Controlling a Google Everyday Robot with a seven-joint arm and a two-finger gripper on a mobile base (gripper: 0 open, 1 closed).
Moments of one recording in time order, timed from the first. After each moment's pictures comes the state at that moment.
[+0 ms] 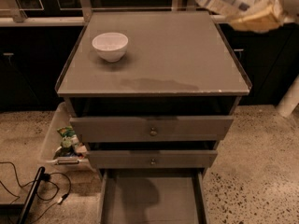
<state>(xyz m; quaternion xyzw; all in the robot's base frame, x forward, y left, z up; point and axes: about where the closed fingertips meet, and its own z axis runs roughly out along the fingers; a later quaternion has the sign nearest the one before) 0.540 -0.201 1.083 -0.58 0.62 -0.03 0.53</state>
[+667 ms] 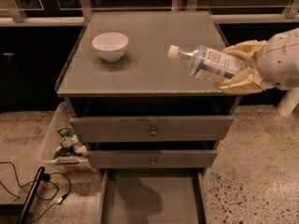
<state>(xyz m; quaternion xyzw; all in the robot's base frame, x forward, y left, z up) 0.486 -0.186 0.964 -0.61 0.66 0.03 0.44</state>
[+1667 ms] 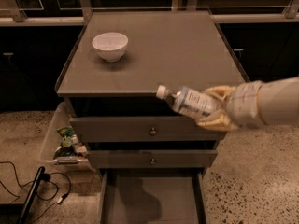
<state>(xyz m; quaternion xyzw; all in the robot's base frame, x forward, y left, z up) 0.479 -0.164 0.858 -0.58 0.70 0.04 0.41</state>
